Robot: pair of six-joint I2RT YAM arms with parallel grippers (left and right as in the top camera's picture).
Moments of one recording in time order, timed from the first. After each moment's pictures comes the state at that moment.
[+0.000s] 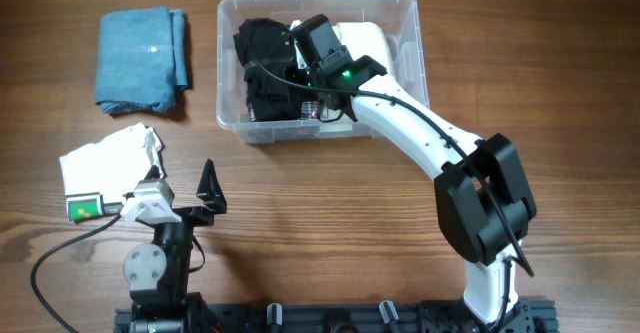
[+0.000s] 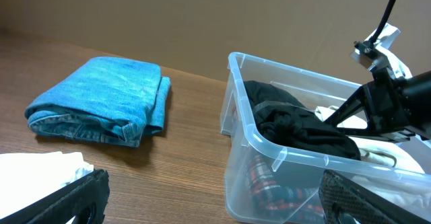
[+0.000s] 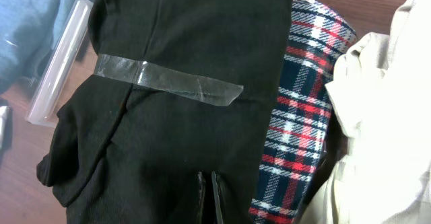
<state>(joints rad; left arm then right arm) 0.06 0.02 0.01 -0.07 0.06 -0.26 0.62 2.07 1.63 -0.47 -0.06 0.30</state>
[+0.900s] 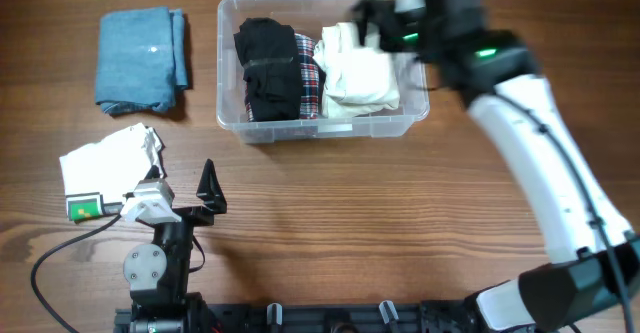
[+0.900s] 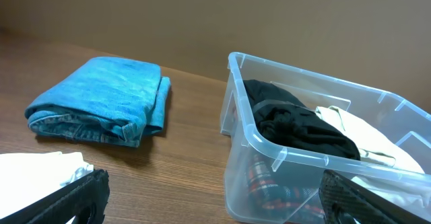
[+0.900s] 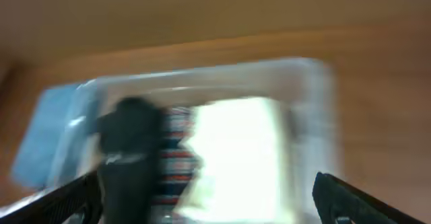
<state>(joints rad) 0.06 0.02 0.01 -0.07 0.06 -0.26 0.28 1.65 1.67 -0.72 -0.07 0.35</state>
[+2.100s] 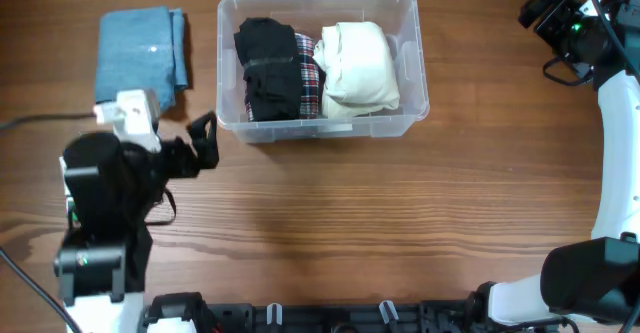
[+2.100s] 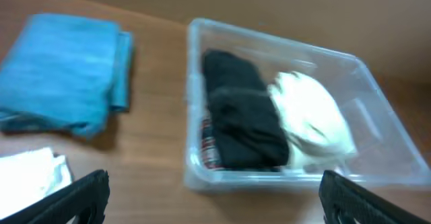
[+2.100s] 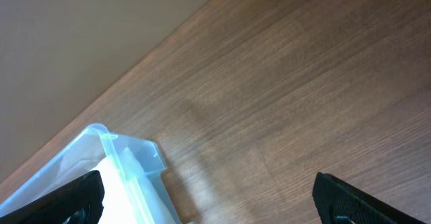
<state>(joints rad) 0.07 0.80 0.86 -0.56 0.26 -0.20 -0.23 1.65 1.67 -0.85 -0.11 0.47</state>
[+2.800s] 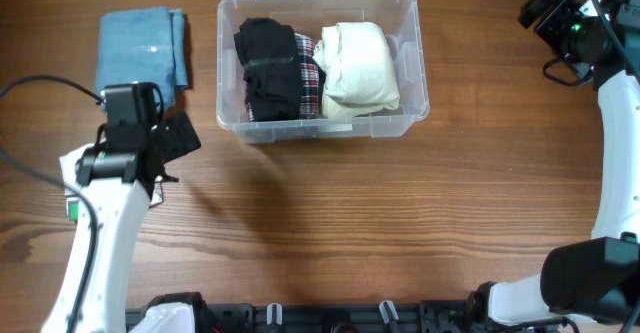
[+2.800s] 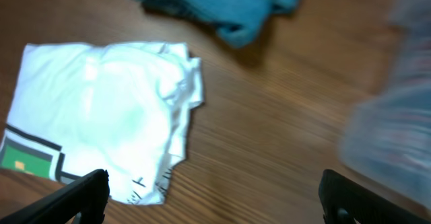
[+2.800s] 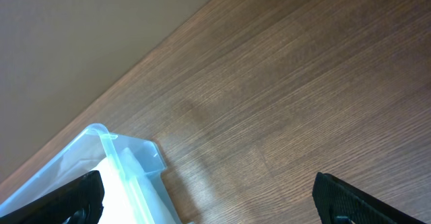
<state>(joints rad) 0.07 1.28 0.95 -0.74 -0.24 -0.33 -0.23 1.65 1.67 -0.85 -0.11 0.47</state>
